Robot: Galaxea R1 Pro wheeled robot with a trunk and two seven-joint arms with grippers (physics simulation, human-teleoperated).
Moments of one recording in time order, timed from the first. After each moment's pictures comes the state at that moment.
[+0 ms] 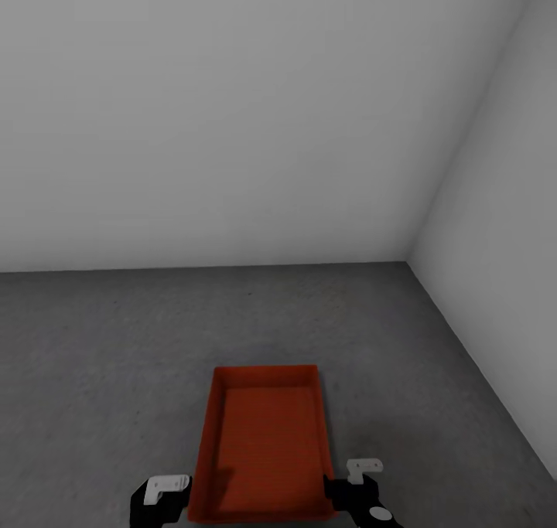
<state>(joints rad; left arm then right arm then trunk) -0.33 0.04 0.03 -0.31 0.00 -0.42 -0.01 -0.48 0.11 0.02 -0.16 0.01 -0.19 -0.05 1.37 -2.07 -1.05</state>
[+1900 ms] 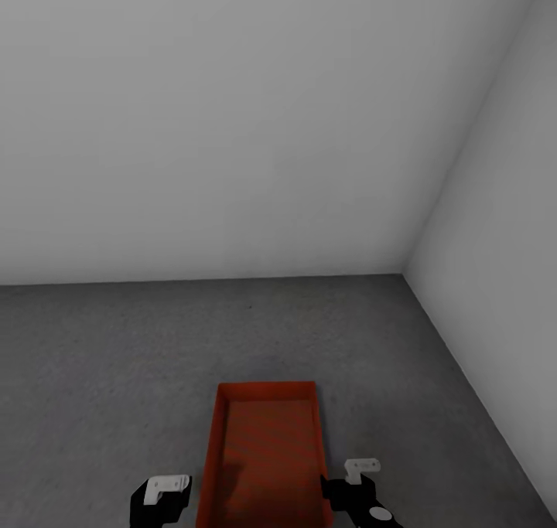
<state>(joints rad) -0.33 0.04 0.03 -0.30 0.00 -0.42 -0.01 -0.48 0.11 0.02 -0.16 0.01 -0.19 -0.02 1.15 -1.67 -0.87</state>
